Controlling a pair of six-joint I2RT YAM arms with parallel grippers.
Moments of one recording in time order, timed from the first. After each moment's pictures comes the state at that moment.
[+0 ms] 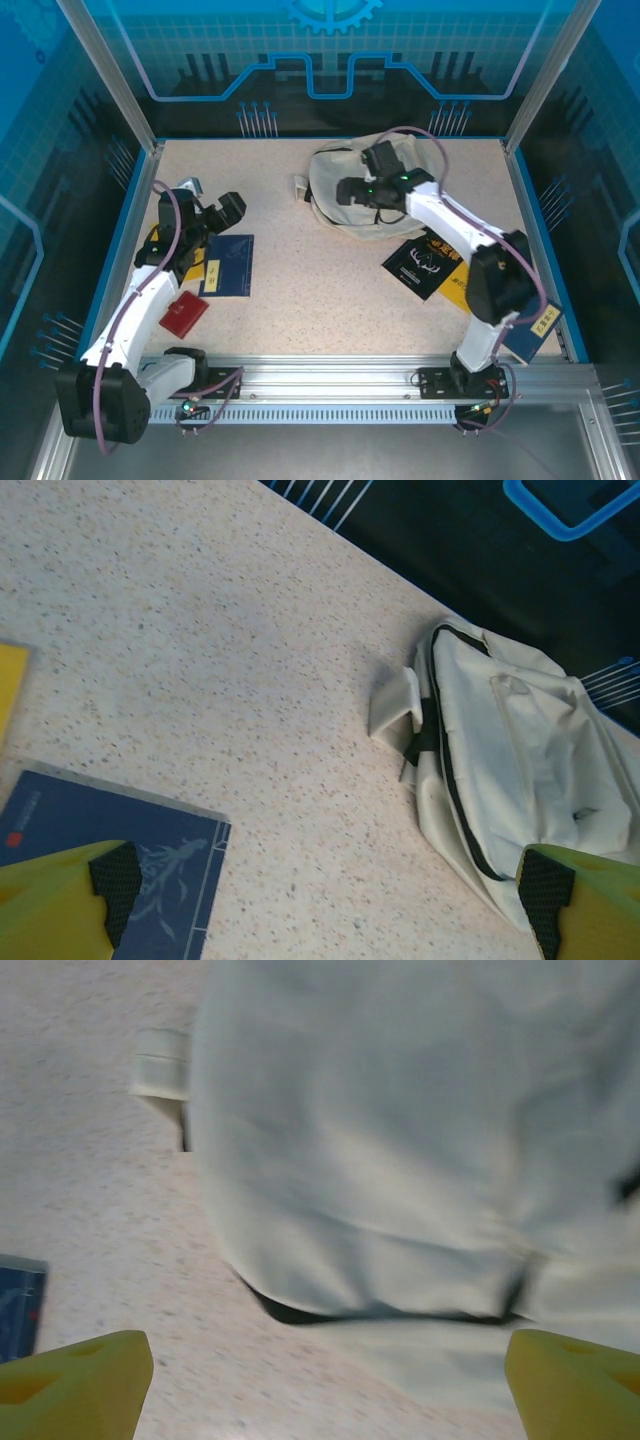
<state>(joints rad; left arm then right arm) -0.04 1.06 0.81 -0.31 0.11 -0.62 0.47 1.82 1.54 -0.62 -0.02 0.47</state>
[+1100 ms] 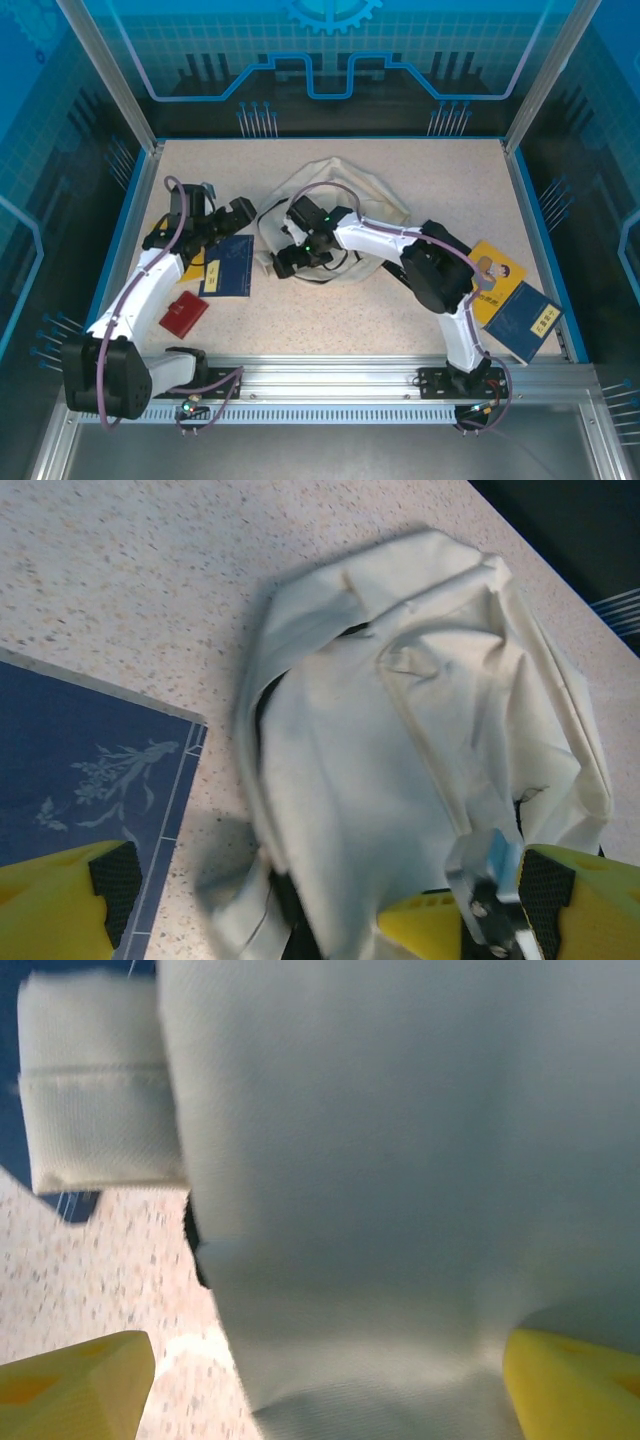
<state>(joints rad) -0.07 1.20 0.89 -0.45 0.23 -0.68 0.81 2.05 1.55 -0.67 -0.29 0.36</state>
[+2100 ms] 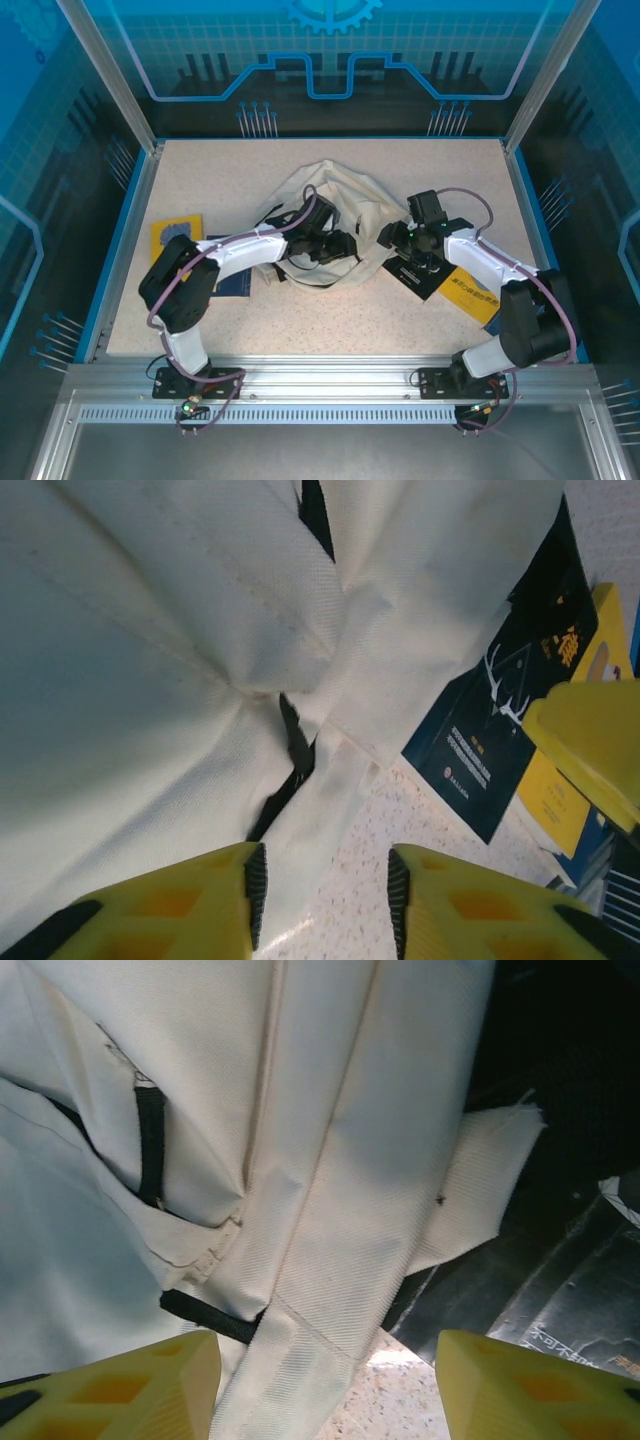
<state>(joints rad) -0.67 1.83 1.20 -0.28 0.33 -0.90 0.29 1.47 0.91 -0.50 -0.22 0.80</state>
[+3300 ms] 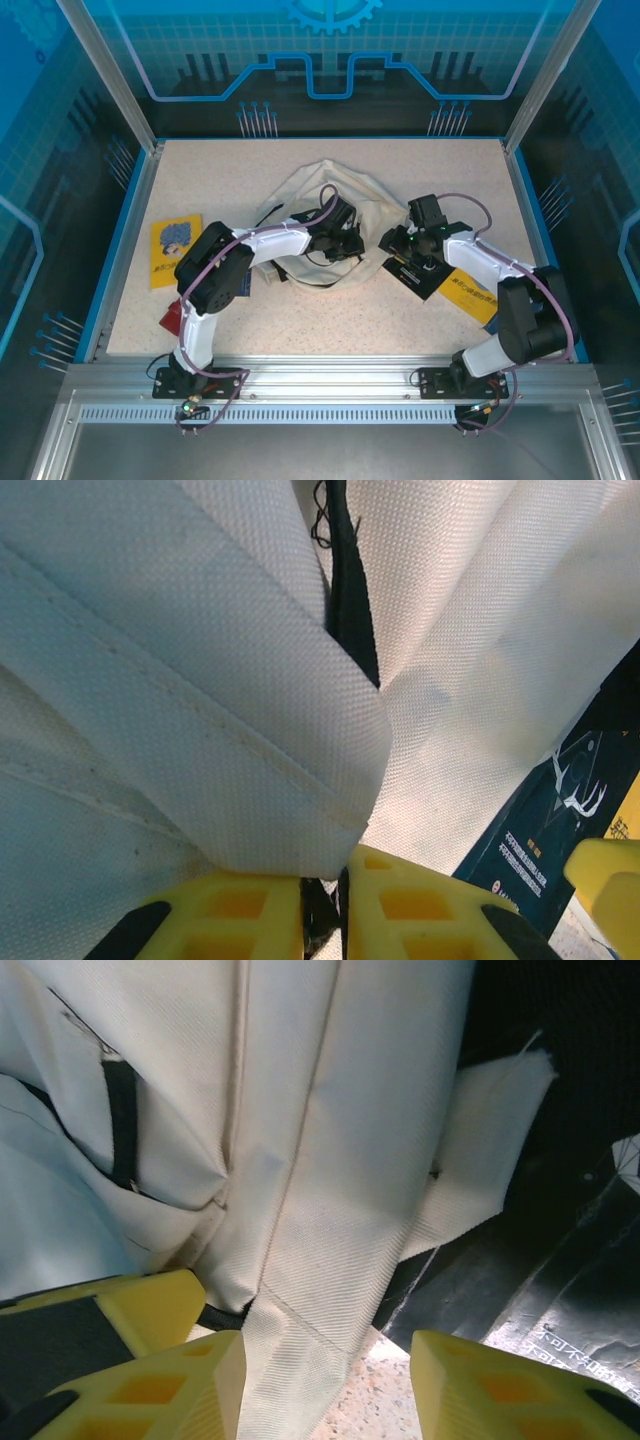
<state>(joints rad) -0.70 2.03 1.36 -0.28 0.26 -0.92 0.29 1.49 0.87 -0.46 -0.26 0.81</state>
